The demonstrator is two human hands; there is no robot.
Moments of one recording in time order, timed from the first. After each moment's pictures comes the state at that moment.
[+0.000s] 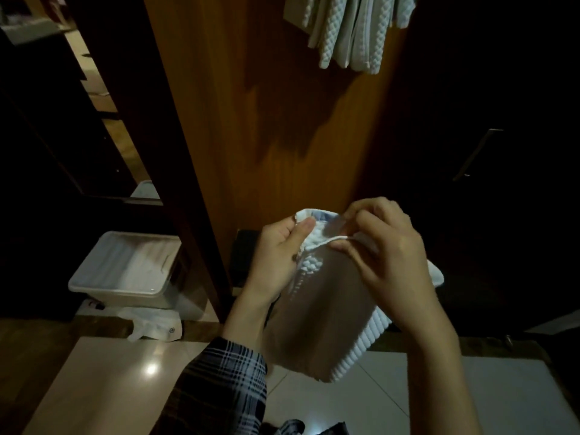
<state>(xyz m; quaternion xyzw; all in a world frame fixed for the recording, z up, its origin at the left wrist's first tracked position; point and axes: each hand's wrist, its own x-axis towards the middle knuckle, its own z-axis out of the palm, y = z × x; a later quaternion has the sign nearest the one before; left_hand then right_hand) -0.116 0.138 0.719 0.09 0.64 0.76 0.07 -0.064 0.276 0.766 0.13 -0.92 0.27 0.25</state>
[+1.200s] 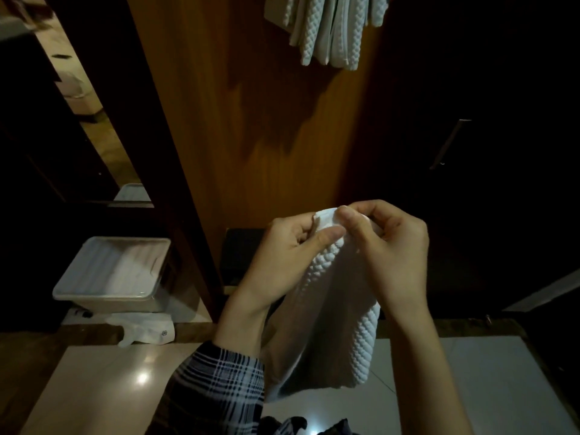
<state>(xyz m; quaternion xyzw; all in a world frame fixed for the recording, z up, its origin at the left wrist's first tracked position) -0.076 0.131 0.754 0.26 0.66 0.70 0.09 -0.037 0.256 0.774 -0.02 -0.81 0.51 0.29</state>
